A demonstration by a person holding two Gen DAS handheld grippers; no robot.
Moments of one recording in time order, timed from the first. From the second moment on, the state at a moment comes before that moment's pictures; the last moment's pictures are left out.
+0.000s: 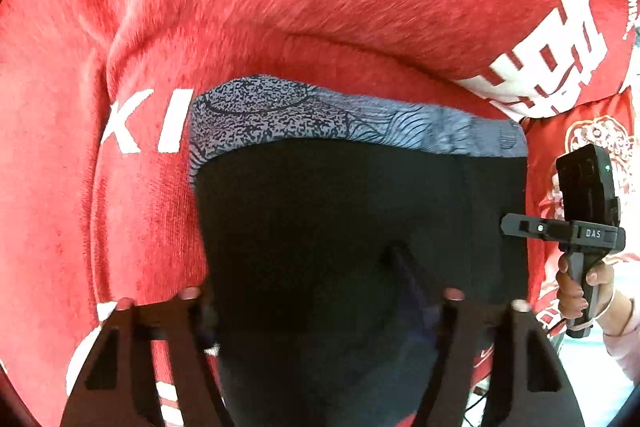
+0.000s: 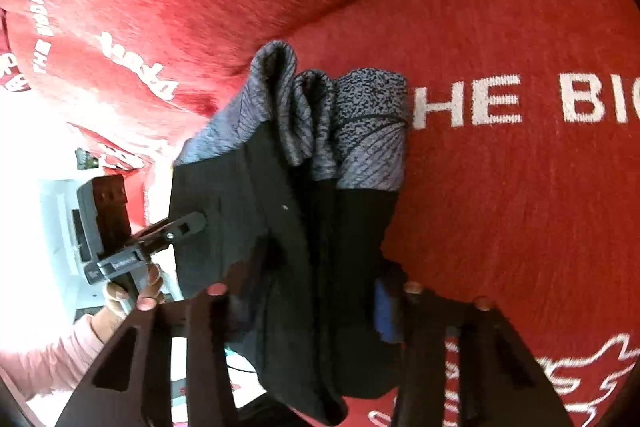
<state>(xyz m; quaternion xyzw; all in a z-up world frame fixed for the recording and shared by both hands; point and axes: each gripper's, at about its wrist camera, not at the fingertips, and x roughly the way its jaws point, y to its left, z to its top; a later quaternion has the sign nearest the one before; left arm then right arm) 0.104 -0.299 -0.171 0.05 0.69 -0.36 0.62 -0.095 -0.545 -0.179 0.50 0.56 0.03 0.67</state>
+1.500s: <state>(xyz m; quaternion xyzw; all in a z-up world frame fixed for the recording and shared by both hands) 0.017 -0.194 -0.133 0.15 0.66 -0.31 0.67 -0.216 -0.461 -0.147 0.52 0.53 -0.08 0.66</state>
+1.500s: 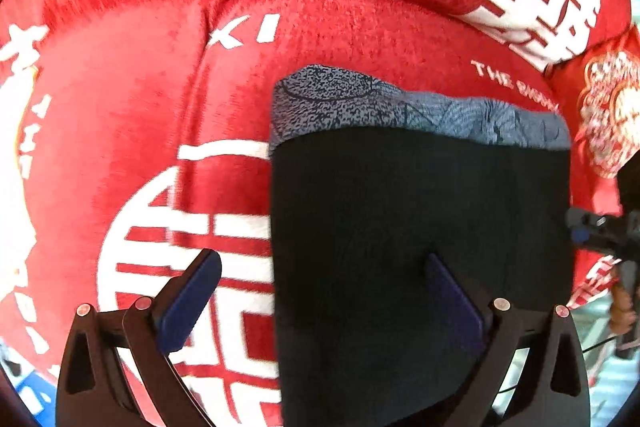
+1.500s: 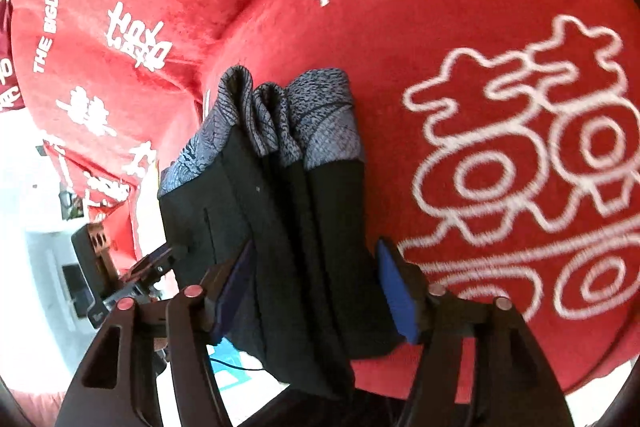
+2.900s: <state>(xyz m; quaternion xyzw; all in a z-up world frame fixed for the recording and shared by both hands) -0.077 -0.170 0.007 0.24 0.62 -0.21 0.72 -0.213 -0.319 0.015 0.30 0.62 -0.22 0.70</state>
